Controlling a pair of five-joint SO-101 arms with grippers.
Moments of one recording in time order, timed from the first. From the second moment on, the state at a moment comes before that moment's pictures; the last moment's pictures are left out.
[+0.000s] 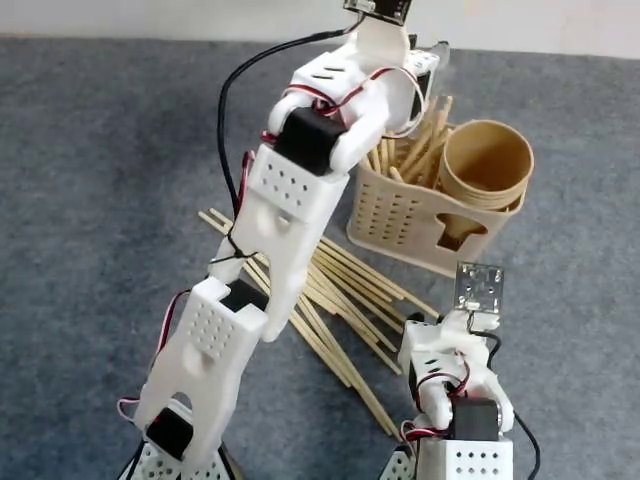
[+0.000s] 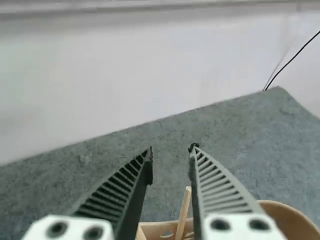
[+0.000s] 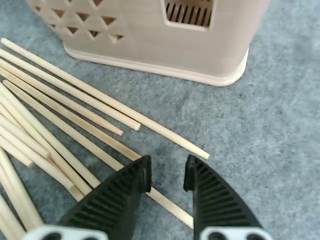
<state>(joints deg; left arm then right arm) 27.8 42.3 -88.0 70.5 13.5 -4.0 -104.7 95.7 64.7 -3.6</state>
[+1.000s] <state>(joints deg) 28.4 16.8 -93.1 101.1 0.3 -4.0 -104.7 95.7 64.7 -3.6</state>
